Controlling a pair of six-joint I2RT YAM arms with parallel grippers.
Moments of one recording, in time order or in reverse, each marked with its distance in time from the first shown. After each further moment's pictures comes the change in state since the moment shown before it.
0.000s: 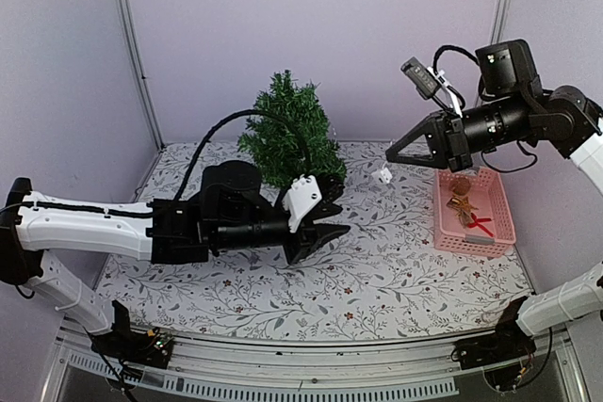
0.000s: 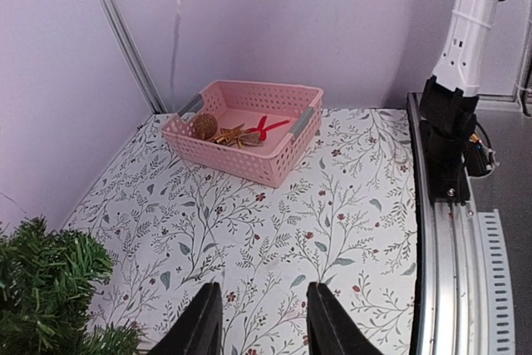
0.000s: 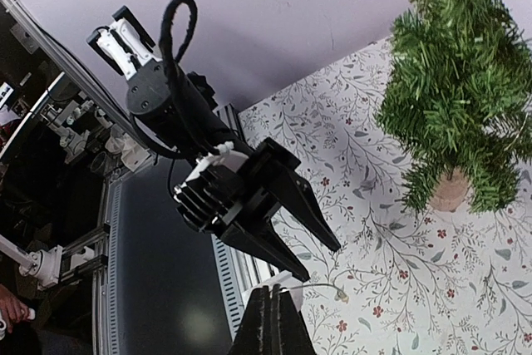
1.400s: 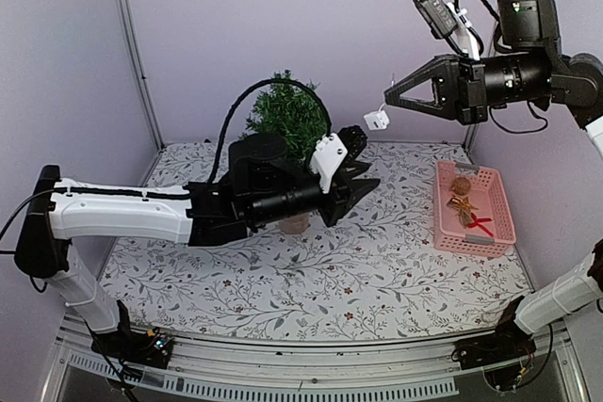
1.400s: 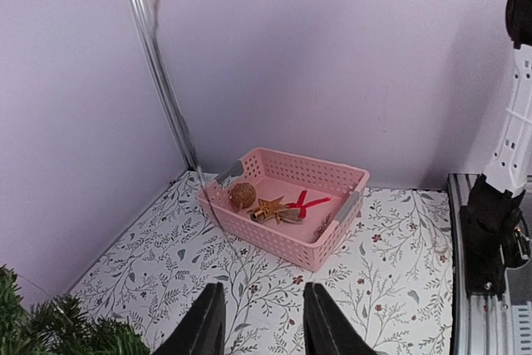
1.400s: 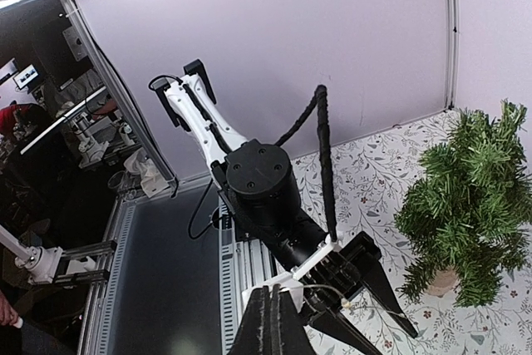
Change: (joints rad) left arm 0.054 0.198 0.209 0.191 -0.026 -0.030; right arm 0.039 0.116 0.350 -0.008 -0.048 -0.037
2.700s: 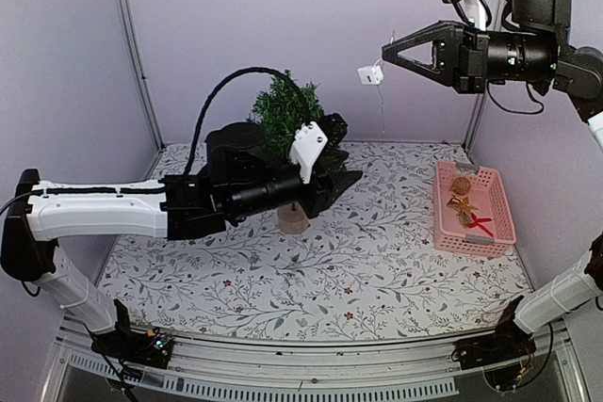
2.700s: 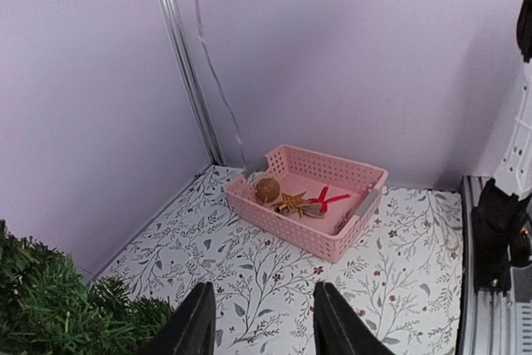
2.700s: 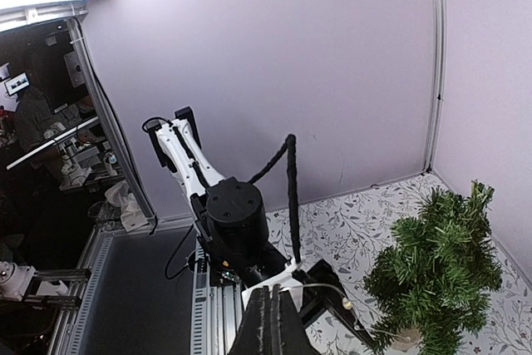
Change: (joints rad) left arm 0.020 -0.127 -0.034 -0.089 -0.046 -0.004; right arm 0.000 0.026 0.077 0.151 0.039 0.005
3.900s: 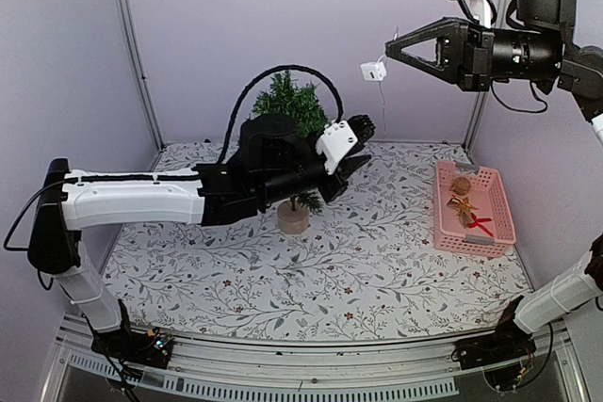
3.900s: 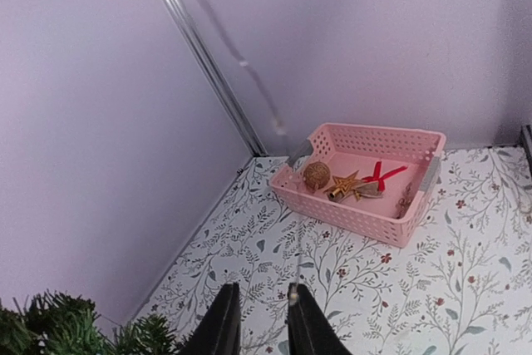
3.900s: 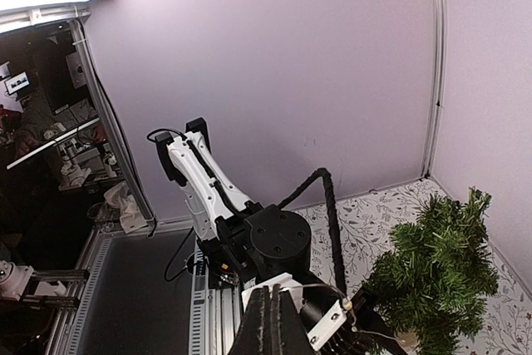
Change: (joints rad) left arm 0.048 0.189 0.152 -0.003 -0.027 0.229; right arm 0.000 0.003 0.021 -0.002 0.001 -0.005
